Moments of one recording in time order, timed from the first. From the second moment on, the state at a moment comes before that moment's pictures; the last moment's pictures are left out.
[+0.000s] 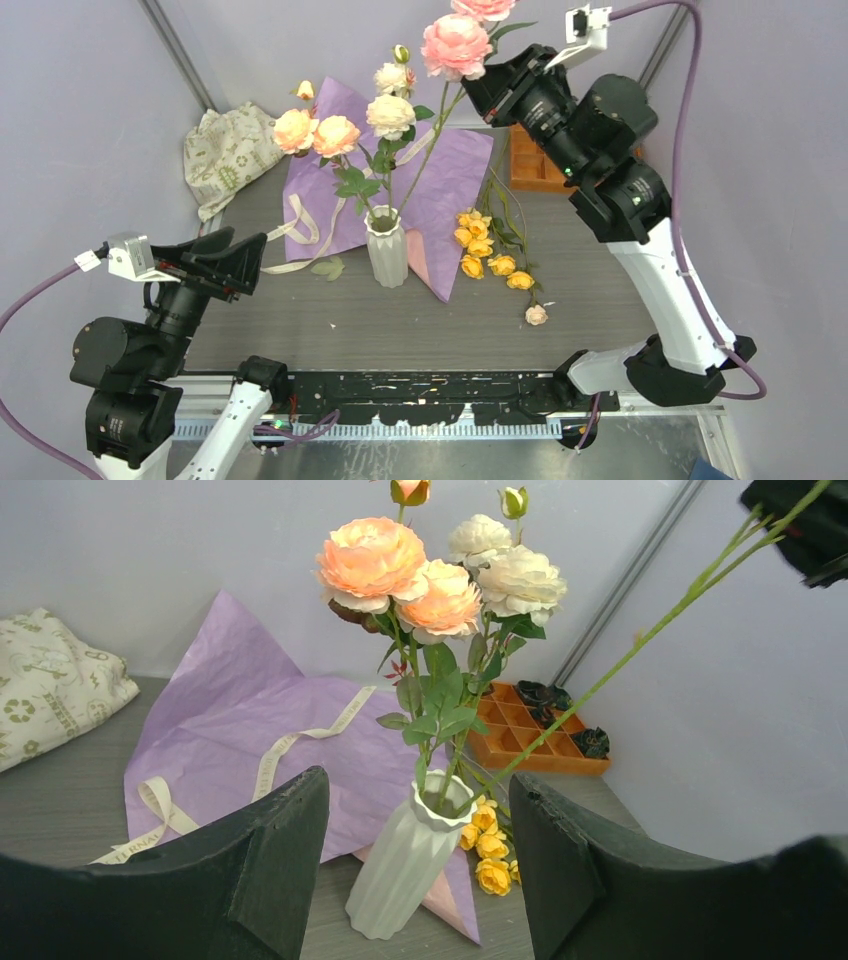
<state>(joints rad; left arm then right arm) -0.25 0.37 1.18 -0.60 0.05 -0.39 0.65 1.34 1.97 -0.38 0.04 0.54</state>
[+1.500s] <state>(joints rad) -0.24 0.36 1.18 -0.60 0.06 -0.39 0.69 0.88 1.21 -0.48 0.27 0.43</state>
